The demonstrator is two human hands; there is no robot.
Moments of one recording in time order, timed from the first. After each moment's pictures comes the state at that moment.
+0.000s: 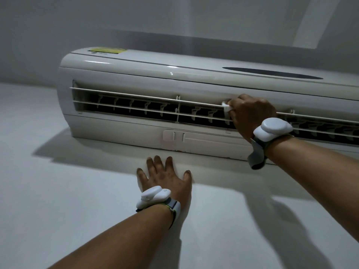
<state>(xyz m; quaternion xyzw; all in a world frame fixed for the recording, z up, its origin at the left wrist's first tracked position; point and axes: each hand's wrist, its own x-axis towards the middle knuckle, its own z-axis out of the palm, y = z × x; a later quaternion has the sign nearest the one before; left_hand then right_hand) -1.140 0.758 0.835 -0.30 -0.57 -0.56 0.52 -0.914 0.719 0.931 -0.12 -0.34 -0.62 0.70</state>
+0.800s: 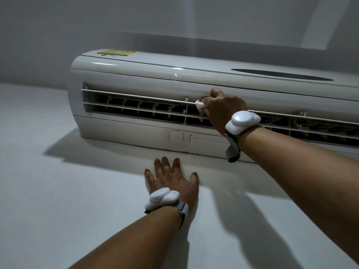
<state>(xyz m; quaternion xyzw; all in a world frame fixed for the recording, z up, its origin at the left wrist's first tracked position) -1.146 0.760 0.838 -0.31 -0.56 -0.56 0.53 -0.976 0.680 0.939 -0.07 -0.40 -0.63 0.66</state>
